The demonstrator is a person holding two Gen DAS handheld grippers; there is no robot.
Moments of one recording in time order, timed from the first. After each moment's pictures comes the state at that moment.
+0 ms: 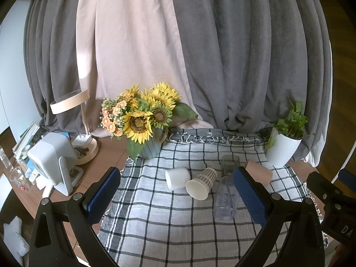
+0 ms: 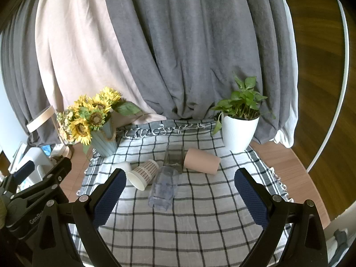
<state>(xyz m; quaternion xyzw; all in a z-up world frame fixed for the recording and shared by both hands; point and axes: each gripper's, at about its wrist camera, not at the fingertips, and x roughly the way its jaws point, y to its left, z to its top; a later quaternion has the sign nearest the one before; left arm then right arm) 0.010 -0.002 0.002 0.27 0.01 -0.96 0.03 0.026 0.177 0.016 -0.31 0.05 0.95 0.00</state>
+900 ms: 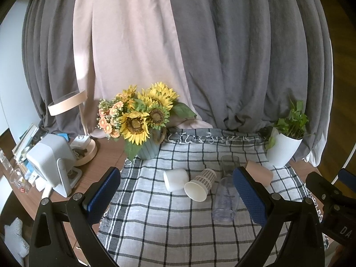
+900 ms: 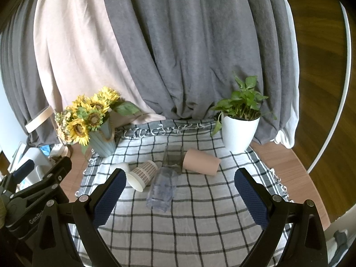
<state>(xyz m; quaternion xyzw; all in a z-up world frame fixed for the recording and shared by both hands) 0.001 0.005 0.003 0.27 0.00 -0.96 0.04 0.016 0.180 0.014 -0.31 0.05 0.95 0.00</state>
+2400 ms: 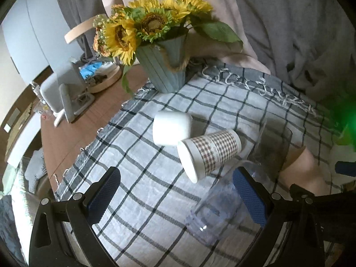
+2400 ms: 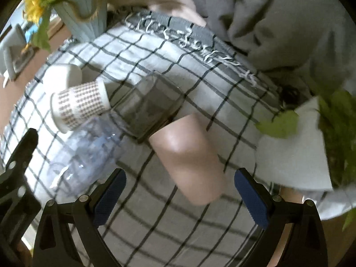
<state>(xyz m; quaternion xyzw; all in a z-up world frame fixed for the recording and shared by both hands) -0.147 0.099 -0.138 0.44 0.07 -0.84 0.30 -0.241 0.197 -0.157 -0.57 -0.25 0.76 -0.18</state>
